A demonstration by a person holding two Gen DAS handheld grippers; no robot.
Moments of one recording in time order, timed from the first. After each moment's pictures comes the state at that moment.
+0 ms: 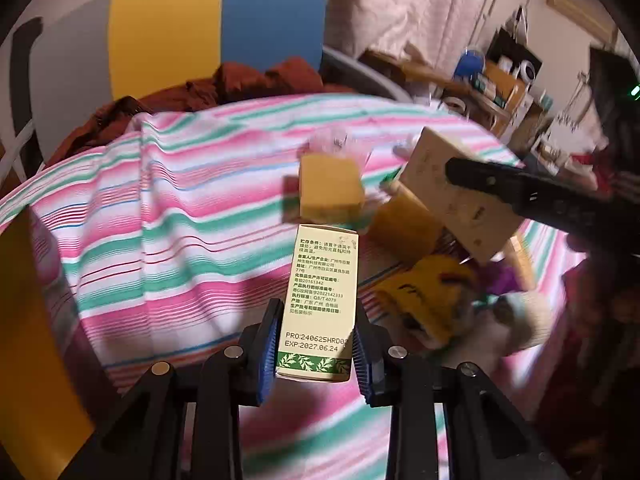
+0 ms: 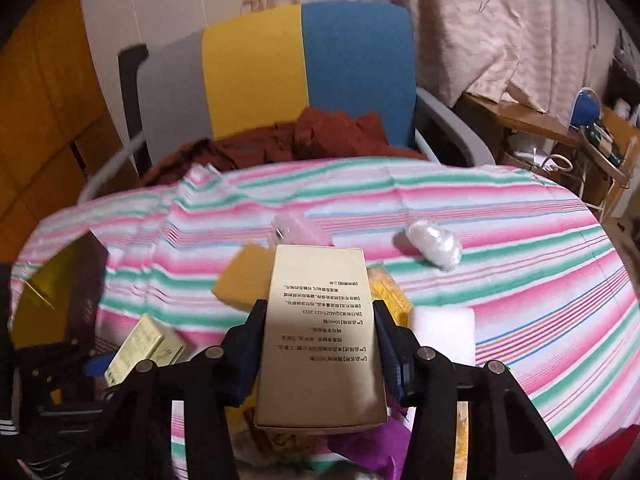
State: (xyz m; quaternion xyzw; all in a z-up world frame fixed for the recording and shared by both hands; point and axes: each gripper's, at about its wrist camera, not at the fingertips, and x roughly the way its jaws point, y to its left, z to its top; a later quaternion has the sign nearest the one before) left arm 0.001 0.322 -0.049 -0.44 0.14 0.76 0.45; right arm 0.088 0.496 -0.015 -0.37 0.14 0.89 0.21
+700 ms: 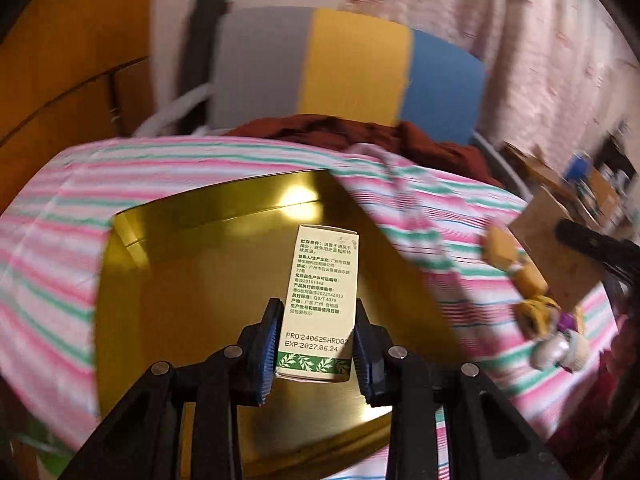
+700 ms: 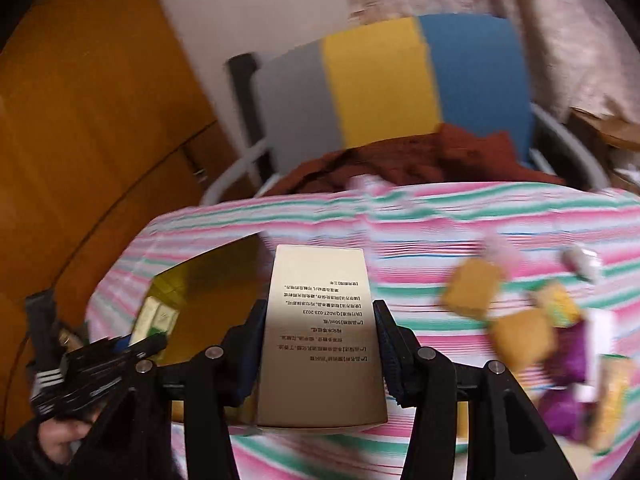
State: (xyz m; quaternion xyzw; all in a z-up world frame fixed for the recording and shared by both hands) left arm -0.052 0.106 -0.013 -0.42 0.03 0.88 0.24; right arm 0.045 0.352 0.028 -0.34 0.18 0.92 0.01
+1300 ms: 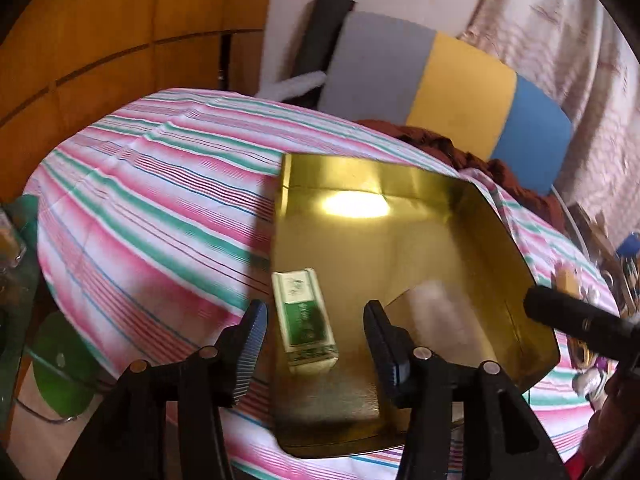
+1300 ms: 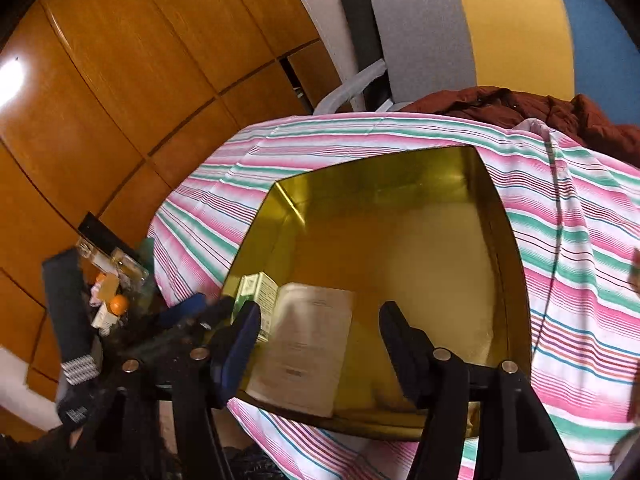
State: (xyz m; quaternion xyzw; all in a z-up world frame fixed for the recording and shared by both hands) left arm -0.043 -0.017 -0.035 -0.42 -0.05 0.90 0.10; right arm -0.015 0.179 -0.012 -0.42 0.15 0.88 -0.14
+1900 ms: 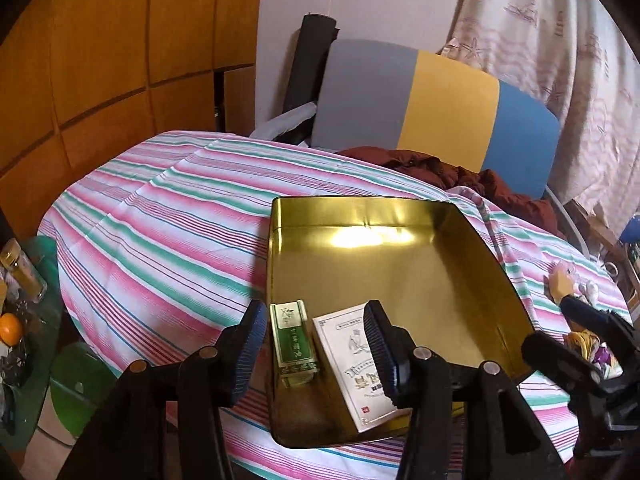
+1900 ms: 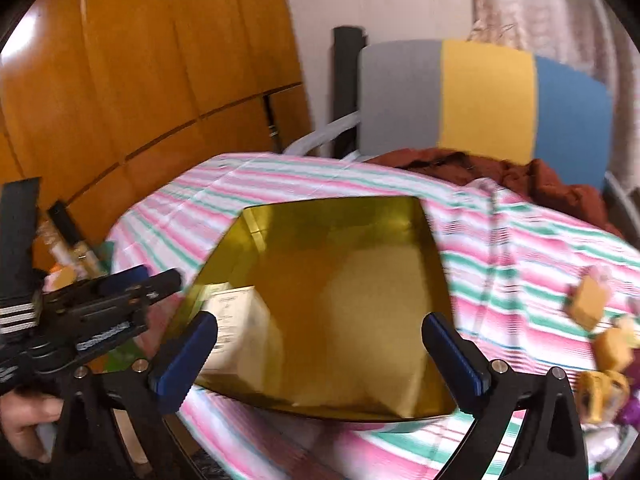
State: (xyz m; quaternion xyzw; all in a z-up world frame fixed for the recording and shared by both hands) left arm -0.025 0.000 0.001 -0.38 0.00 0.92 0.11; right arm 0.032 0.178 0.006 -0.34 0.05 0.94 -0.04
